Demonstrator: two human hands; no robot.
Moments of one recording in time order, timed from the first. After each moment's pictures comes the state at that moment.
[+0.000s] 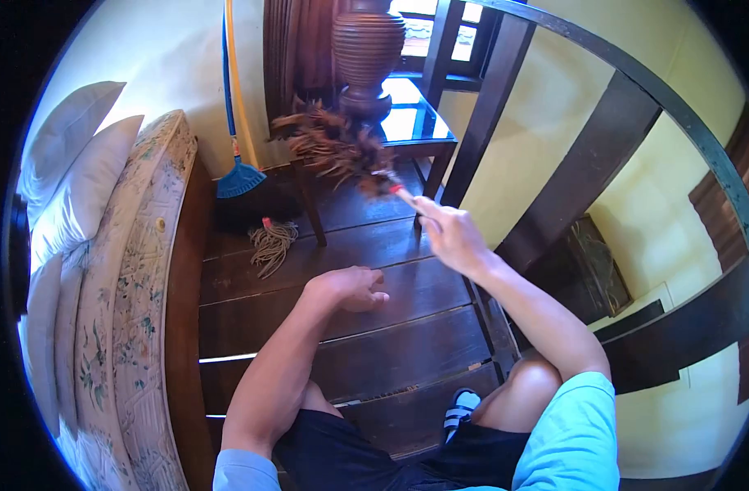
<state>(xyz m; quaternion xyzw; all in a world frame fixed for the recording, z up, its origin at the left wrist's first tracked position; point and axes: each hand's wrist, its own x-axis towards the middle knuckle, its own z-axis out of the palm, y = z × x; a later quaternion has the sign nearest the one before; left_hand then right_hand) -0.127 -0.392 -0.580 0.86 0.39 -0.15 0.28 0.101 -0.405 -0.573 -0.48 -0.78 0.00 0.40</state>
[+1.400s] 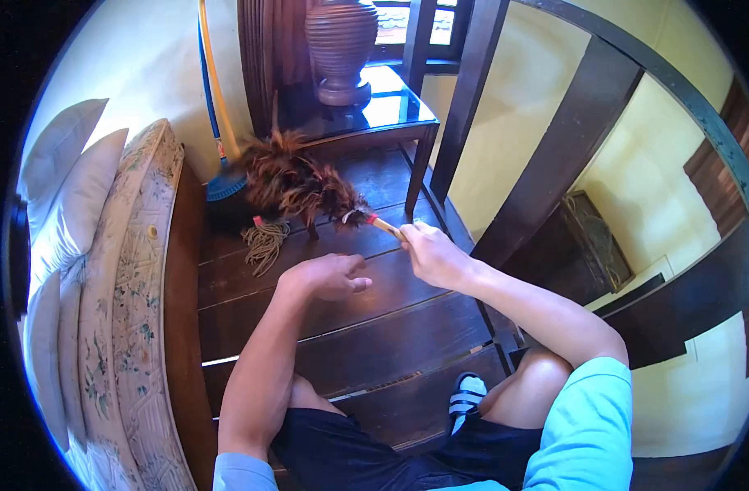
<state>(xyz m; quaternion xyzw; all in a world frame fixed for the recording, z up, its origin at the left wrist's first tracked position) -0.139 -0.389 -0.582 0.86 0.40 -0.13 0.28 0.098 -0.439 -0.609 -0.50 -0.81 0.07 0.29</state>
